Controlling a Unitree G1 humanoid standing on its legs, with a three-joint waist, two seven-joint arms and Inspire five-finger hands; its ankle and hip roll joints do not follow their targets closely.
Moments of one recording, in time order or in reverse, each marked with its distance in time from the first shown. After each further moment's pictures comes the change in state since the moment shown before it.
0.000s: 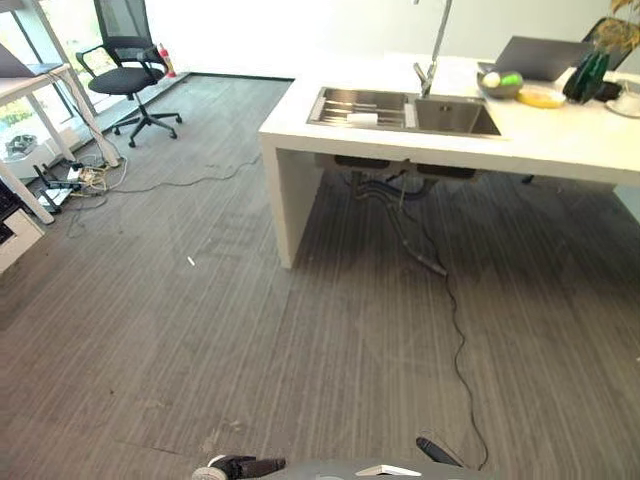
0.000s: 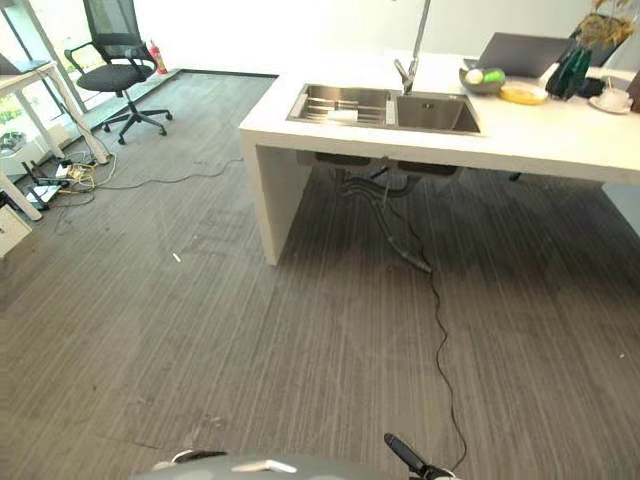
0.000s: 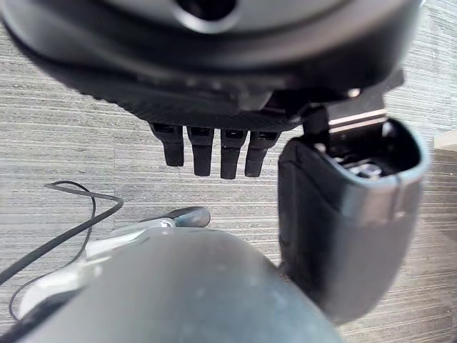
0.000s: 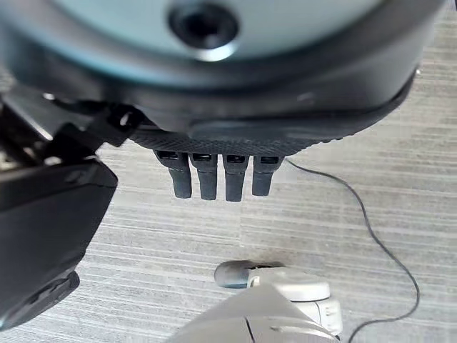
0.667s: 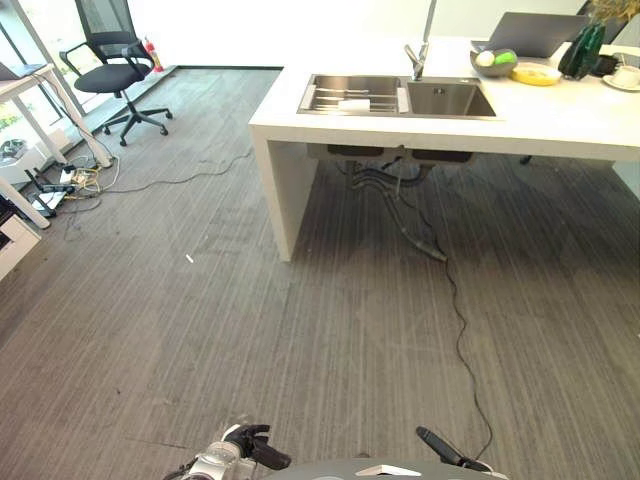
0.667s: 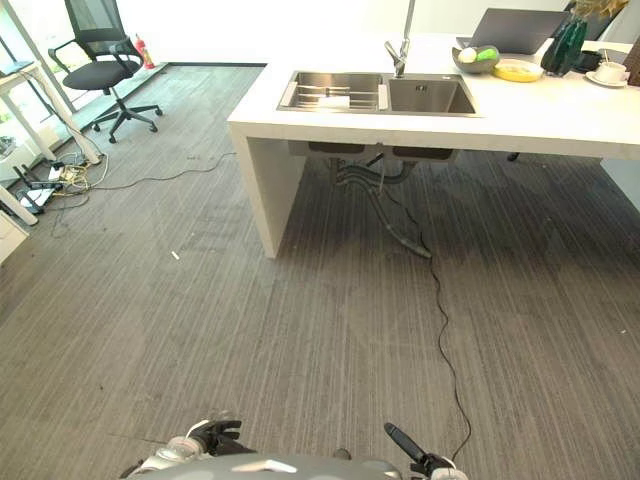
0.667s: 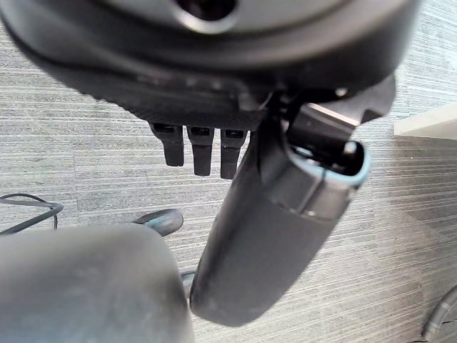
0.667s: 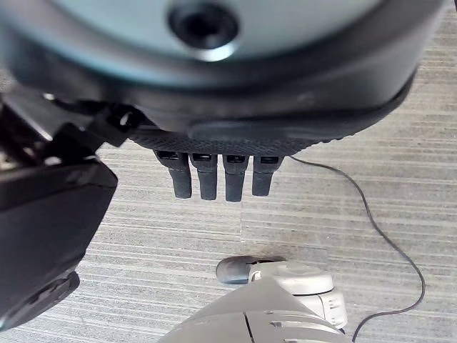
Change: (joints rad) left arm -0.056 -0.023 -0.001 -0.036 0.028 -0.021 0.024; right arm -0.009 0.000 0.001 -0.027 0.000 -0.017 -0.026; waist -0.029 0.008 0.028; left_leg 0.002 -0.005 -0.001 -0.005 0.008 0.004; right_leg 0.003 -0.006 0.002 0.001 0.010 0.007
